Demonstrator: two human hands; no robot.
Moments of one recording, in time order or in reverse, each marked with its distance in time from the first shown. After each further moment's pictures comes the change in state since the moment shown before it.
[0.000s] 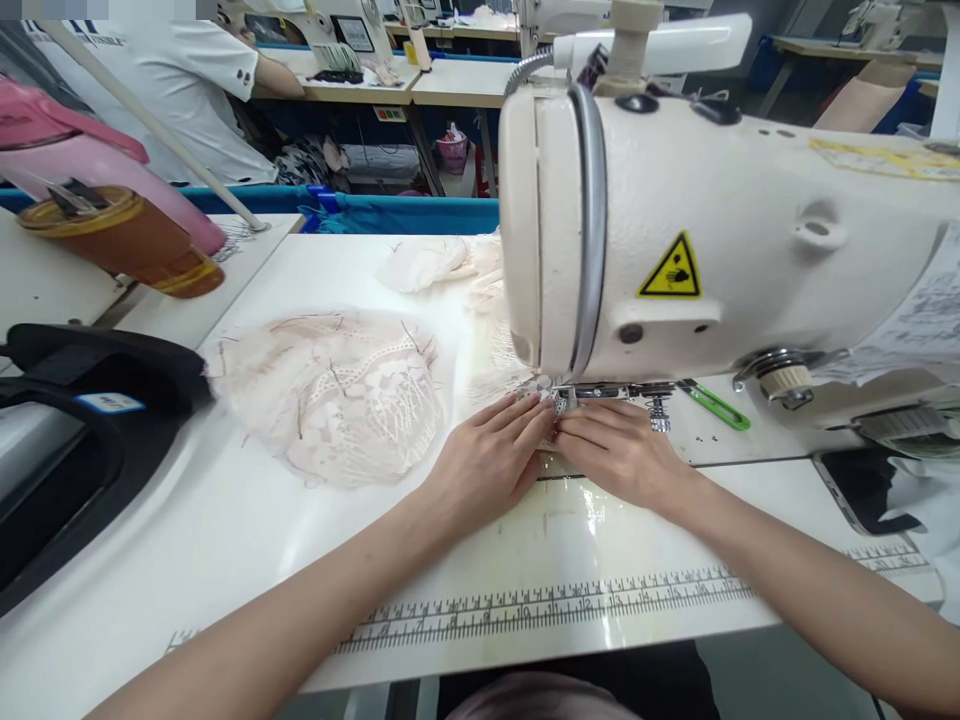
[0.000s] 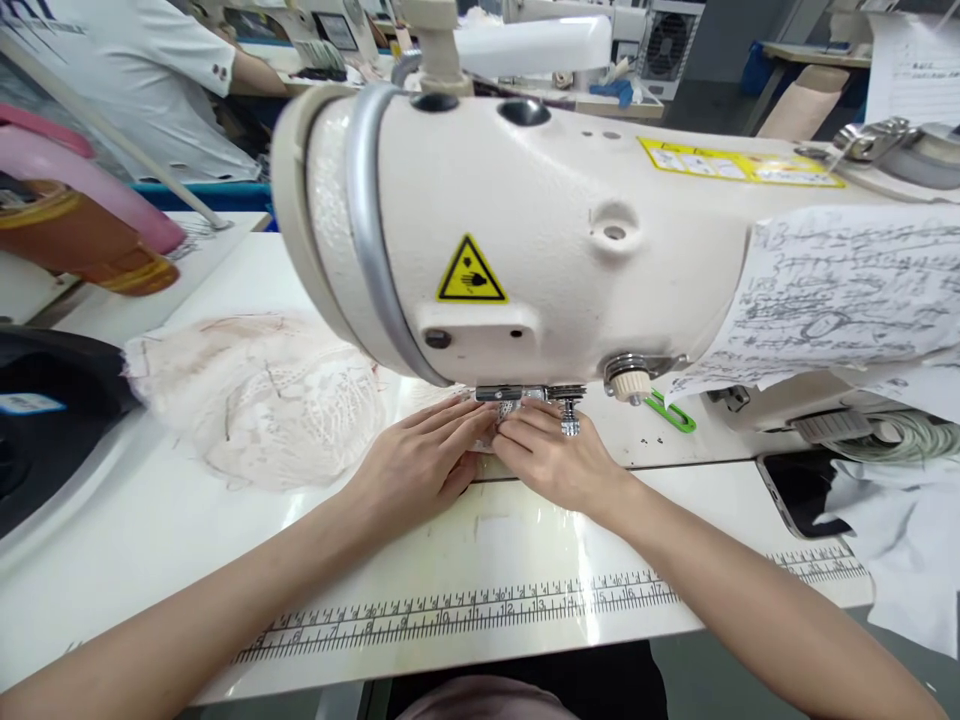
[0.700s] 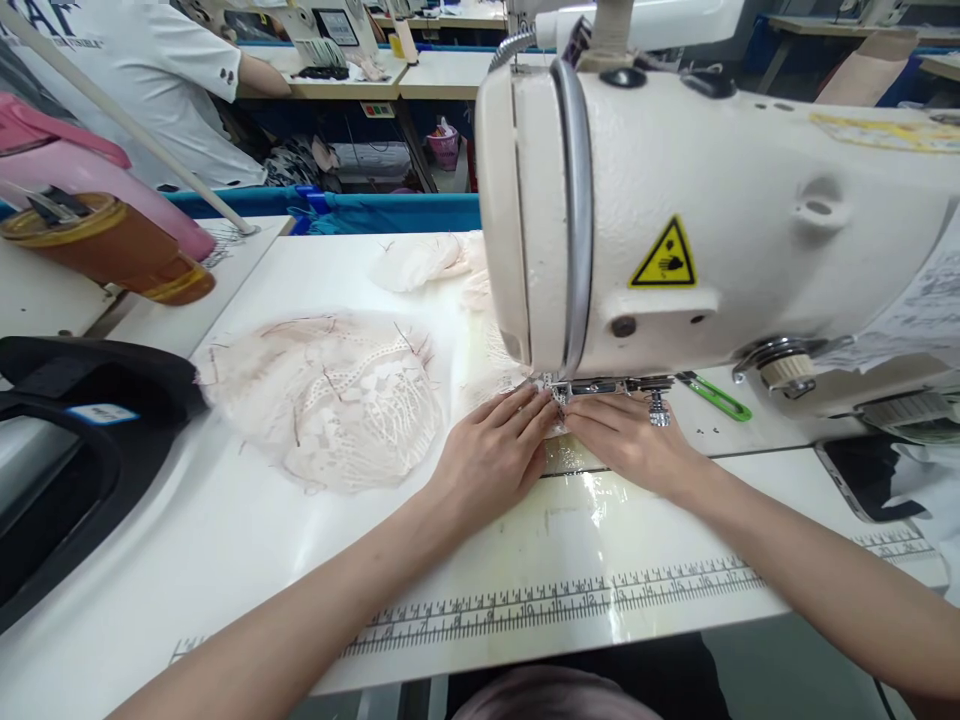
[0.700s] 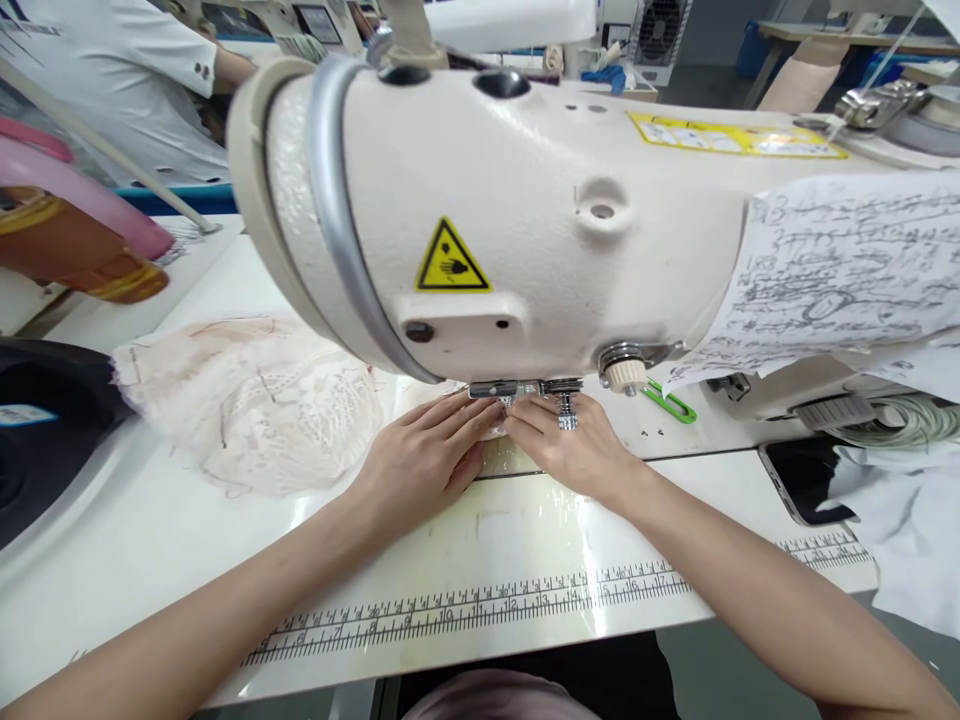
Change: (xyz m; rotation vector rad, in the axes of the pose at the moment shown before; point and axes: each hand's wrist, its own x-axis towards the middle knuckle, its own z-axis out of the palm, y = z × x) left_hand 0.003 0.001 0.003 0.073 0.021 0.006; right_hand 0.000 0.009 -0.008 -0.073 -0.019 0.023
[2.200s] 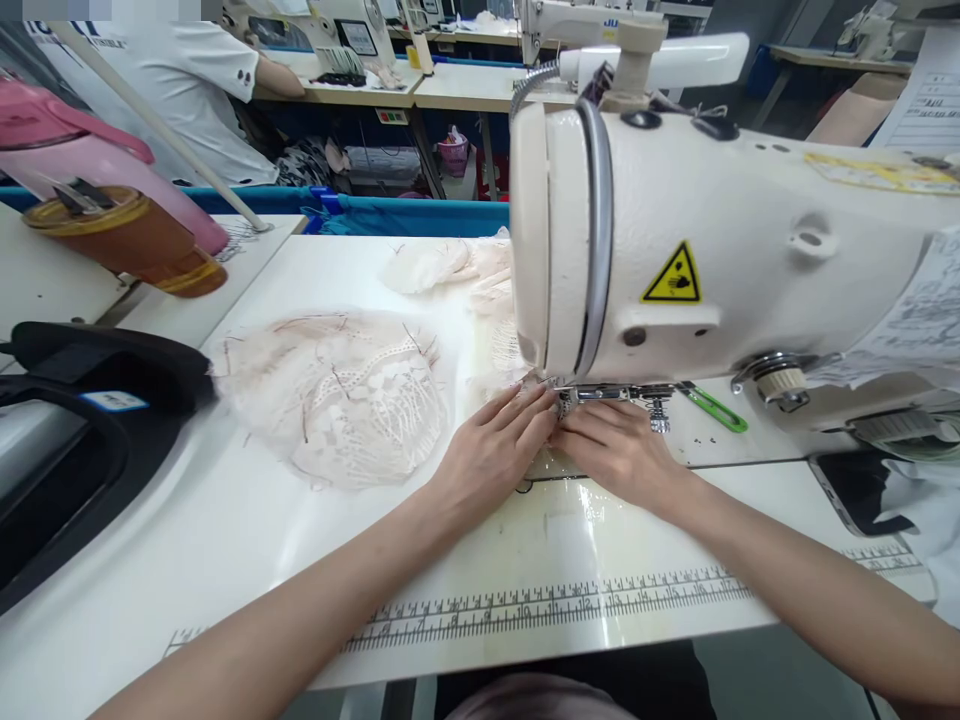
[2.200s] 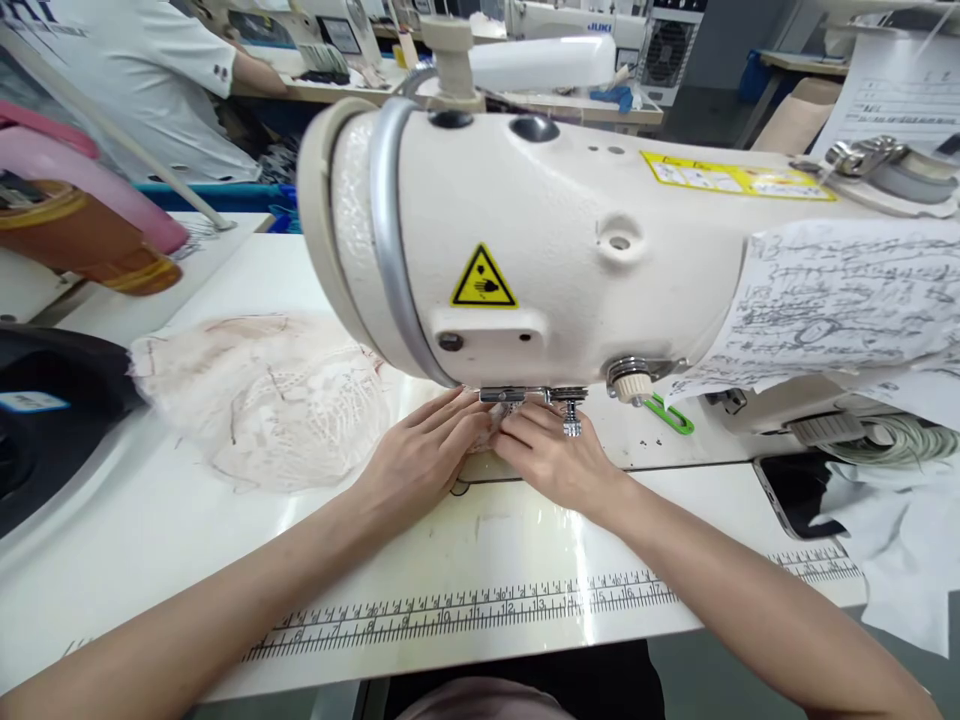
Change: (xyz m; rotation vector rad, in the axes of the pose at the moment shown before) left_hand 0.001 -0.004 -0.001 0.010 0.030 0.036; right_hand 0.003 -0.010 0.009 0.016 0.075 -0.043
